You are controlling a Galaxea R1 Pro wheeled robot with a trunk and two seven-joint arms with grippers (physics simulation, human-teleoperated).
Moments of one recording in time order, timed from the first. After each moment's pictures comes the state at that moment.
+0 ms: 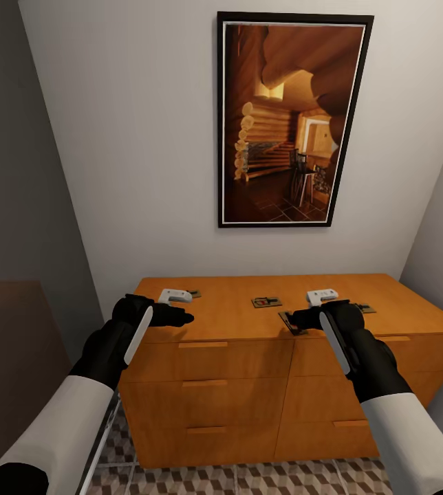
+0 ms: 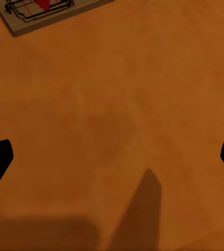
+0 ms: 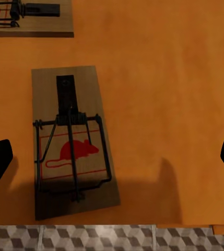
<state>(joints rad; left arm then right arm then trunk) -0.82 -0.03 -0.16 -1.09 0.05 0.99 -0.18 -0.74 -0.09 0.11 -1.22 -0.03 1.04 0.00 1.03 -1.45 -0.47</state>
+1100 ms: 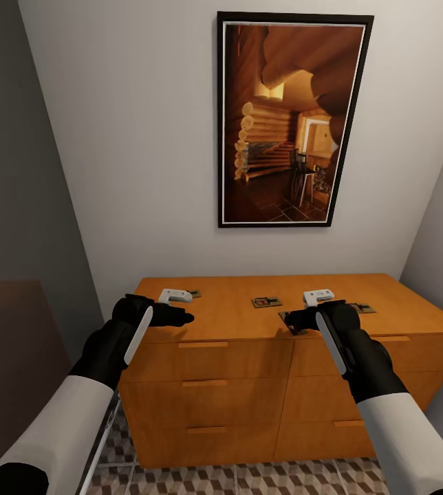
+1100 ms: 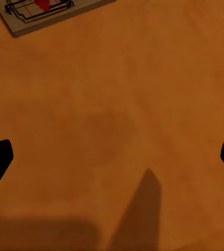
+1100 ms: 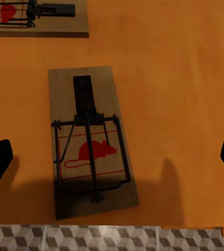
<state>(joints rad) -0.82 -0.03 -0.16 -1.09 0.05 0.99 -0.18 -0.74 -0.07 0.12 -1.22 -0.03 1.04 0.00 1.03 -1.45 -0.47</state>
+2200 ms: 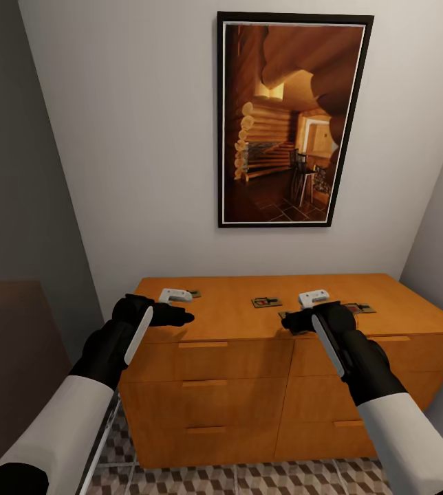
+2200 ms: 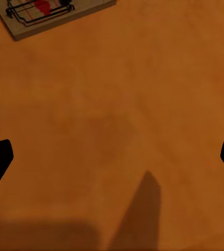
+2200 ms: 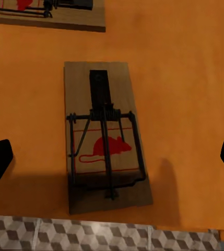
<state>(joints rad) -0.82 -0.03 -0.16 -1.09 0.05 0.98 -0.18 -0.74 -0.09 0.18 -1.22 -0.03 1.04 0.01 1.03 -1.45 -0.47</state>
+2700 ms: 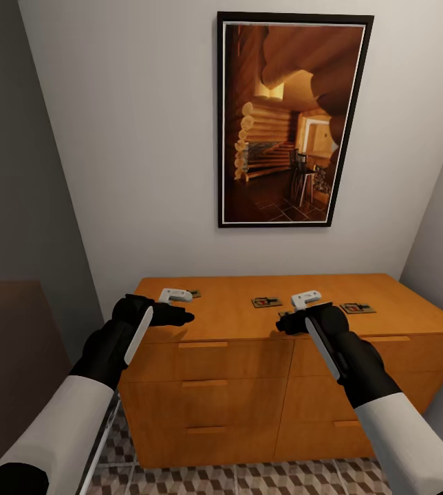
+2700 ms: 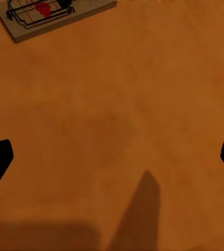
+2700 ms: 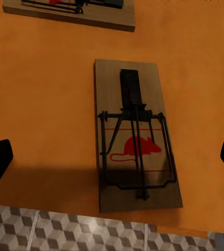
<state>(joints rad) -0.82 -0.03 -0.16 -1.09 0.05 0.98 -0.18 -0.74 -0.09 0.25 -1.22 -0.04 1.04 0.01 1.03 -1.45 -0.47</state>
